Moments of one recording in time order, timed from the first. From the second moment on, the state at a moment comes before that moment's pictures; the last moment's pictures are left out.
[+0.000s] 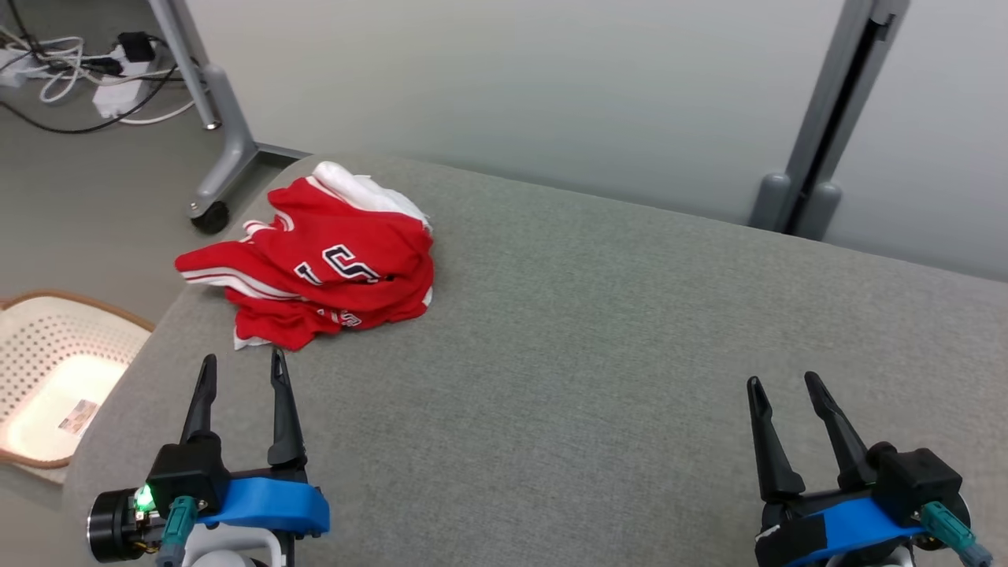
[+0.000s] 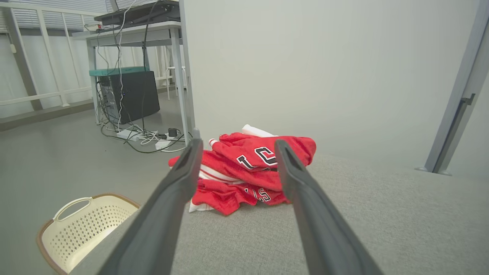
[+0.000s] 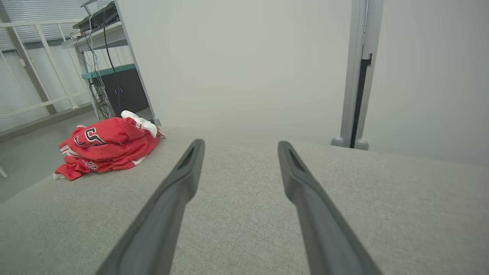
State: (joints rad) left arm -0.09 0.07 -0.05 0.26 -0.11 0.05 -0.26; right arm -0.04 -0.05 0.02 0.21 0.17 0.13 -0.26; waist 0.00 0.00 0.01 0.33
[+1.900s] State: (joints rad) left arm -0.79 0.28 0.05 0.83 -0.30 -0.09 0.15; right arm -0.18 -0.05 -0.03 -0.12 0.04 0.13 -0.13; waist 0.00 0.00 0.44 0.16
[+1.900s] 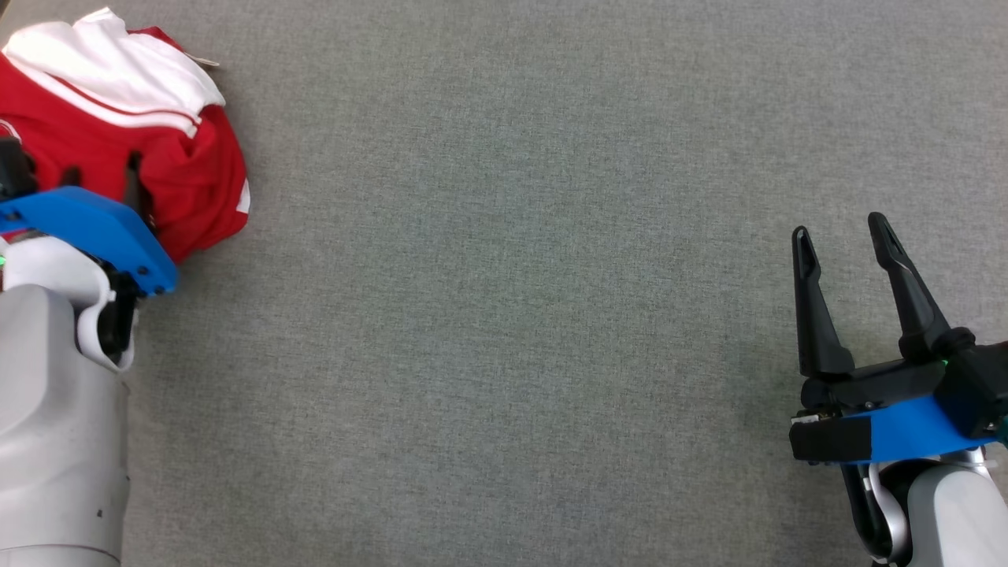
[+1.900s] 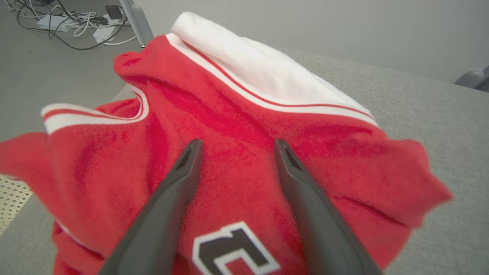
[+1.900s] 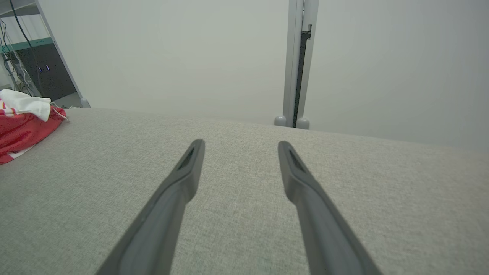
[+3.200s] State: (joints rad) left arm -1.01 0.30 -0.13 0.55 -0.24 -0.11 -0.08; right arm -0.14 -0.05 0.02 0.05 0.16 0.13 -0.22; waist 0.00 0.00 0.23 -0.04
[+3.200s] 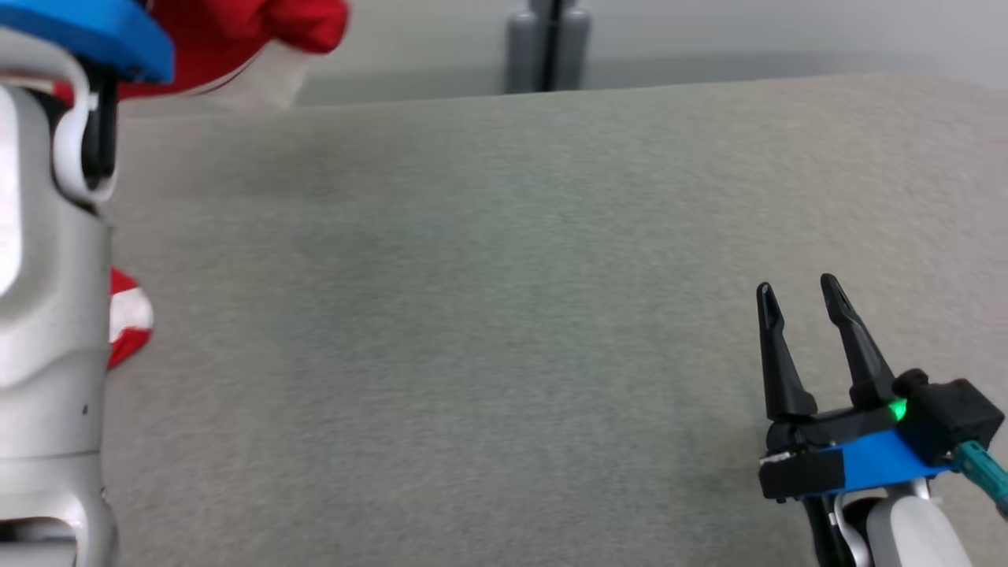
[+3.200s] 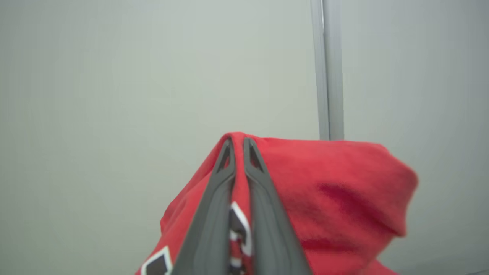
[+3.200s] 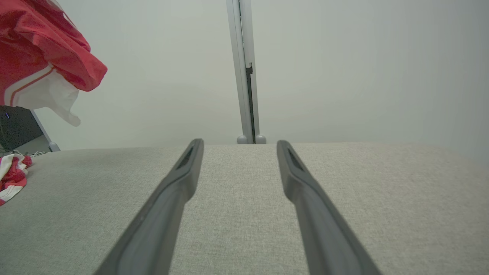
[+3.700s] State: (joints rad) left arm -0.98 0.19 -0.37 0.31 -0.26 -0.12 0.05; right arm -0.18 -0.05 0.06 0.11 0.25 0.13 -0.26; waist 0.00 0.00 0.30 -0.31
